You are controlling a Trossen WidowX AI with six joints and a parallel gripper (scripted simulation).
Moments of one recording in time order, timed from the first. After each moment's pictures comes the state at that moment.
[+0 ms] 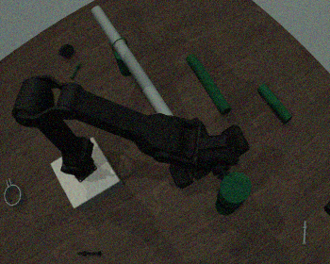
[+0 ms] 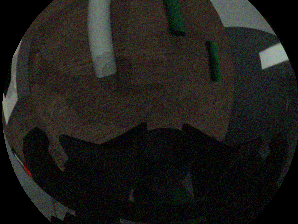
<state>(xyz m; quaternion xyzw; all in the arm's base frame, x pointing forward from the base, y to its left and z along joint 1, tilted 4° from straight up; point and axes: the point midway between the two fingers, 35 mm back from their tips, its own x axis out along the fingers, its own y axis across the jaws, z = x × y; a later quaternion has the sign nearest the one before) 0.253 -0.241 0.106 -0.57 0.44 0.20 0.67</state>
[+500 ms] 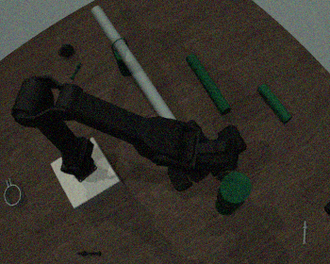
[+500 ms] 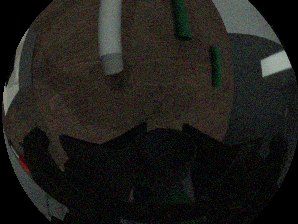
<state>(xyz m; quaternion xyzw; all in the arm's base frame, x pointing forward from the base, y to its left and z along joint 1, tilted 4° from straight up) 0.247 -0.239 0.105 -0.58 0.42 0.23 0.66</state>
